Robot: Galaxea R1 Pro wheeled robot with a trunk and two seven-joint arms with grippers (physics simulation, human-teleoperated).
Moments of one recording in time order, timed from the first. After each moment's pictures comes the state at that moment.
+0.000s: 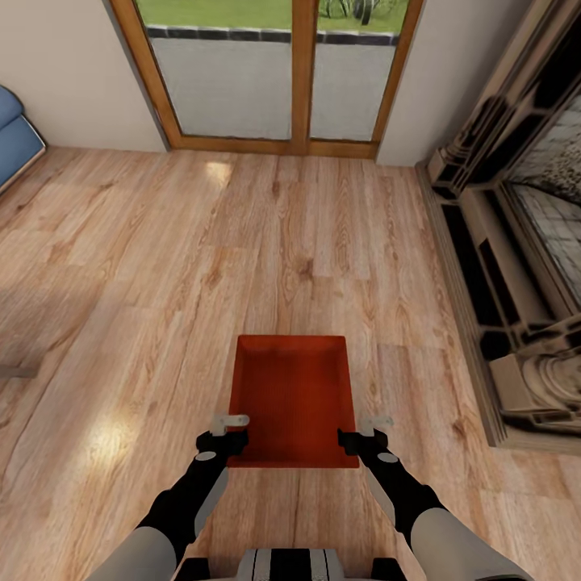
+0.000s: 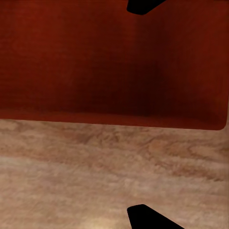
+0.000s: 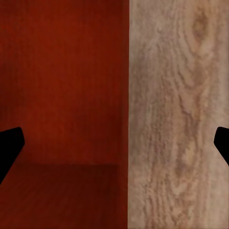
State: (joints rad) left arm -0.57 -0.11 -0.17 -0.66 0.14 0.18 0.27; right arm -0.67 0.08 0.06 -0.42 -0.03 0.01 -0.08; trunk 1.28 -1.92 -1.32
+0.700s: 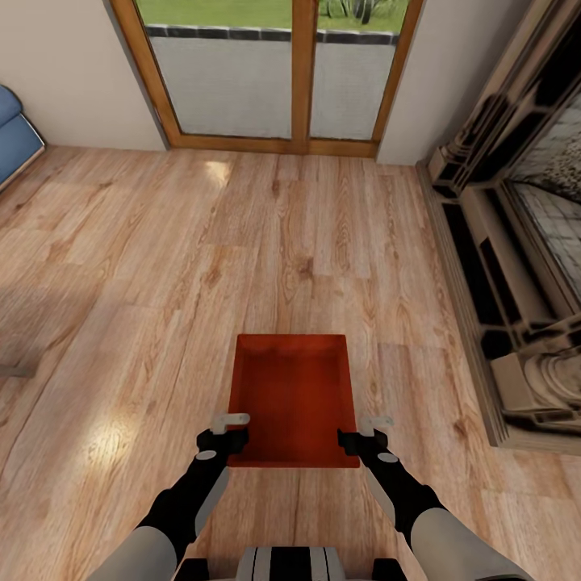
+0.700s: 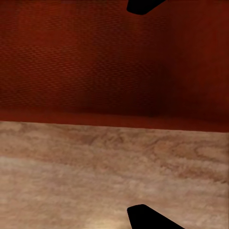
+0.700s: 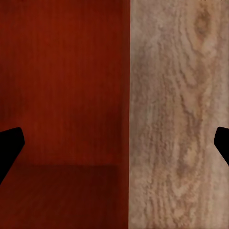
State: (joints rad) left arm -0.57 -0.11 -0.18 -0.67 0.13 0.17 0.28; right arm -0.67 0.08 0.06 -0.42 -0.03 0.01 -0.08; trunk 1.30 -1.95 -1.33
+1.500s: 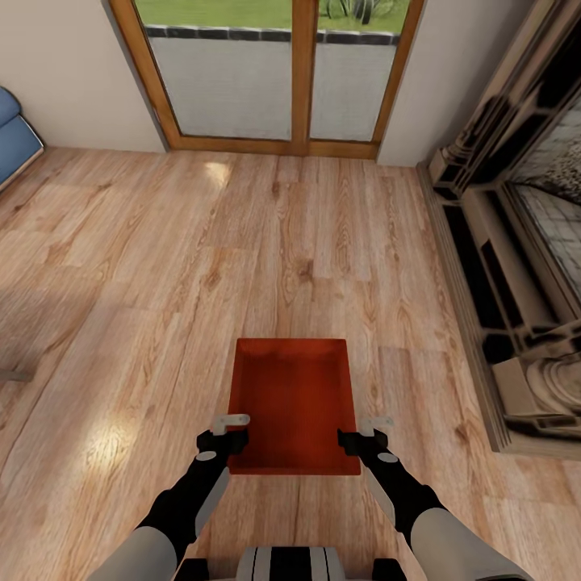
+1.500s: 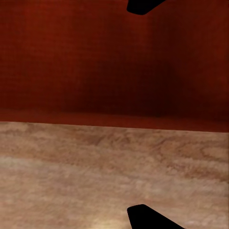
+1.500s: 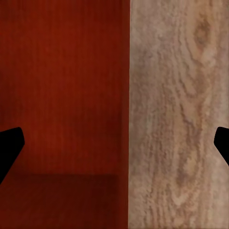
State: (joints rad) left arm -0.57 -0.11 -0.18 -0.66 0.13 0.17 0.28; right arm -0.67 0.08 0.06 -0.42 -0.03 0.01 -0.08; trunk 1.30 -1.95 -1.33
